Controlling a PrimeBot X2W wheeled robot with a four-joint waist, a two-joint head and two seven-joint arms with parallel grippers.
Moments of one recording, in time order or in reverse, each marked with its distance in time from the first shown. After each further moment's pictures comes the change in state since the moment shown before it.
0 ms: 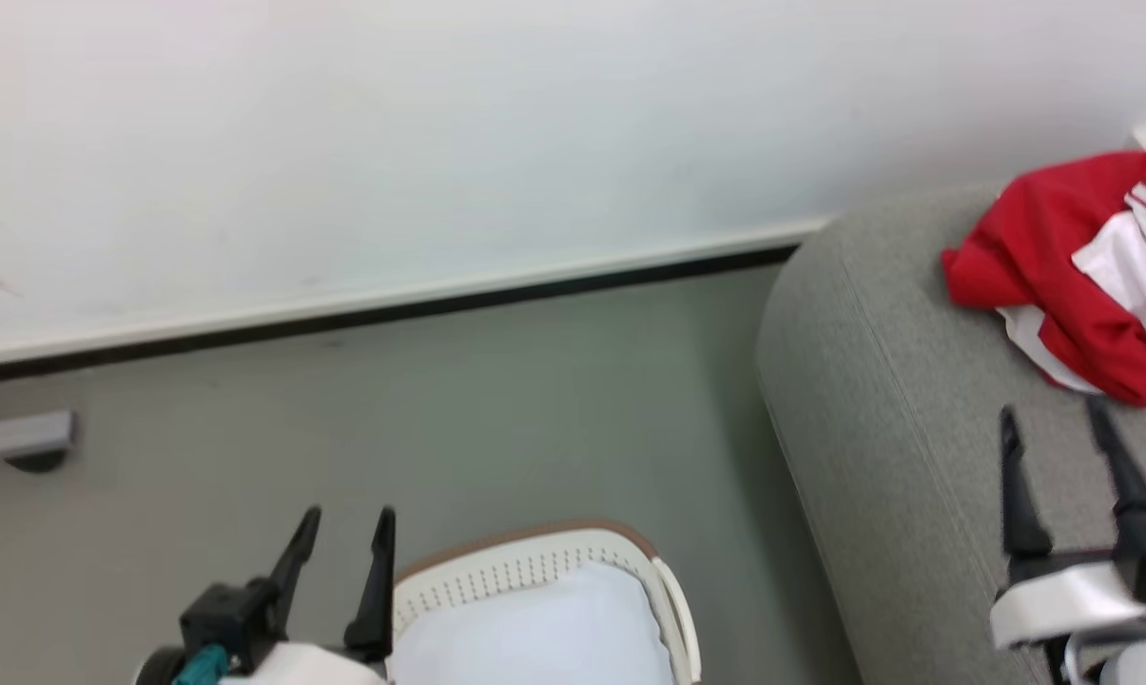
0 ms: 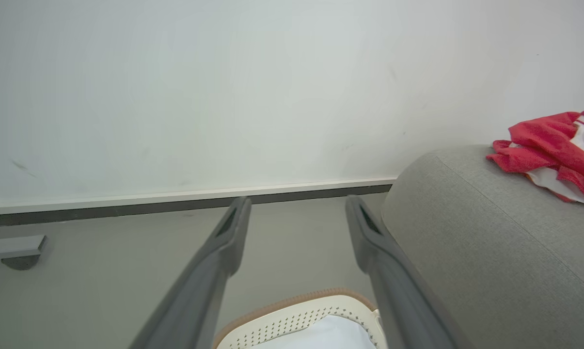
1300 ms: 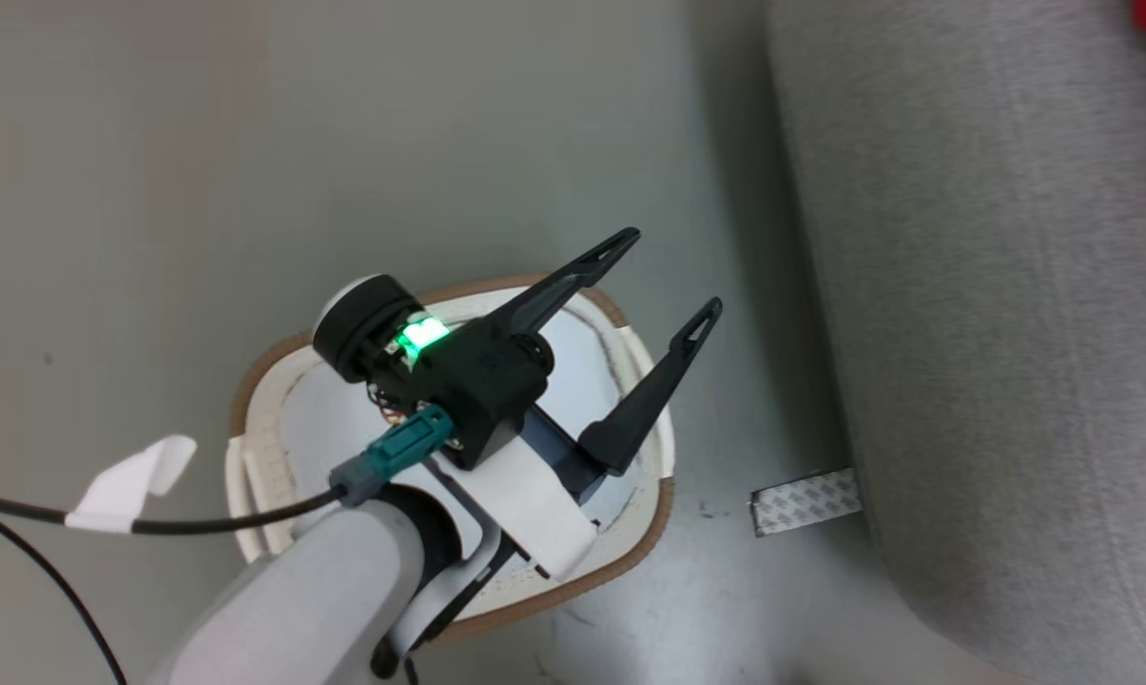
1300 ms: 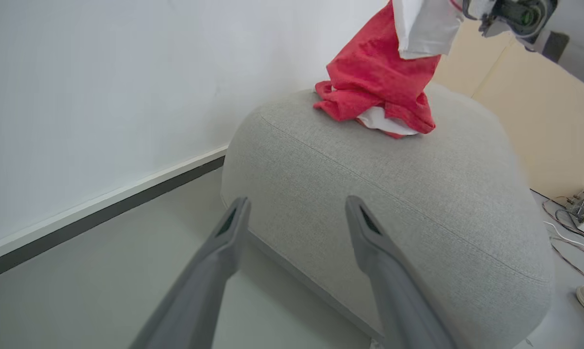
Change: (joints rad) left arm -0.538 -0.014 -0.246 -0.326 0.153 -0.263 0.383; right arm -0.812 -0.318 -0.311 0.156 0.045 0.000 0.314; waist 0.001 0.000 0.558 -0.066
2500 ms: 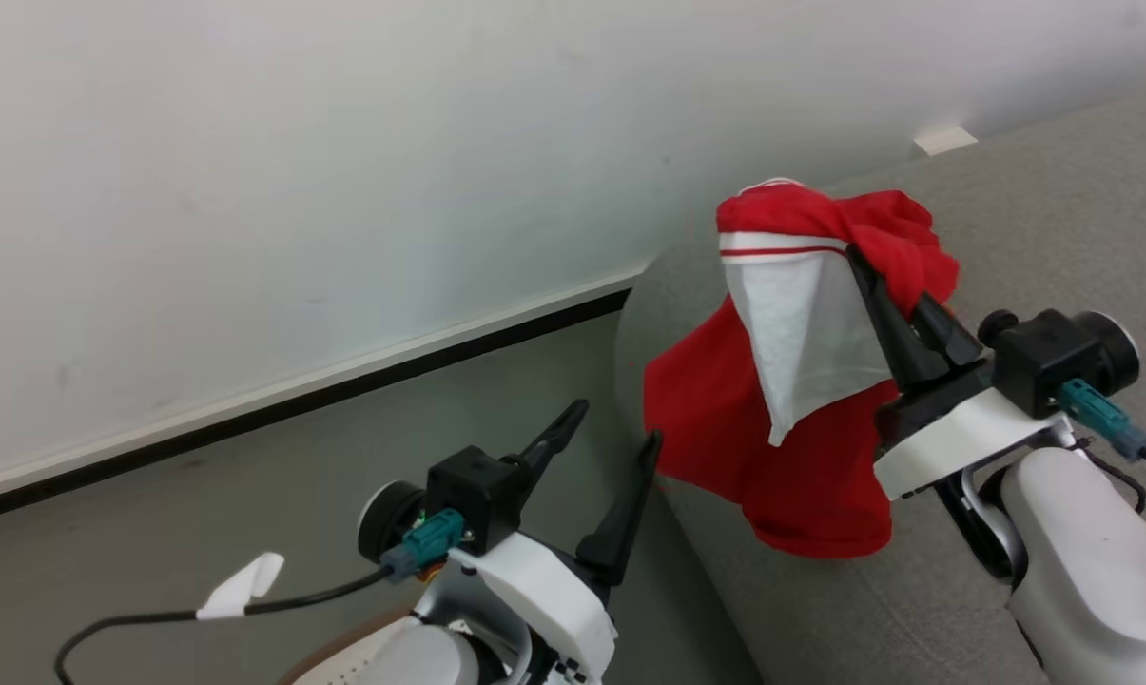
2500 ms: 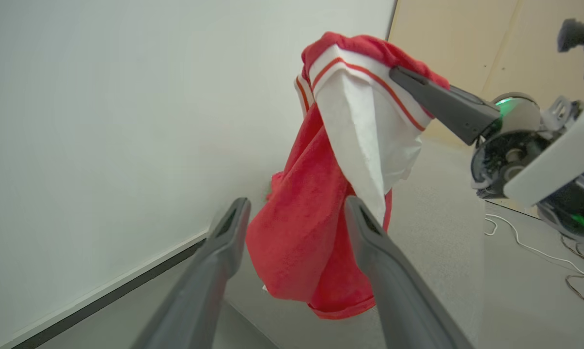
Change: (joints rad) left arm 0.276 -0.146 0.025 0.233 -0.075 0.144 -0.133; right arm 0.424 0.151 0.908 -0.013 0.400 0.000 -0.300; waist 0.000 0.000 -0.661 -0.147
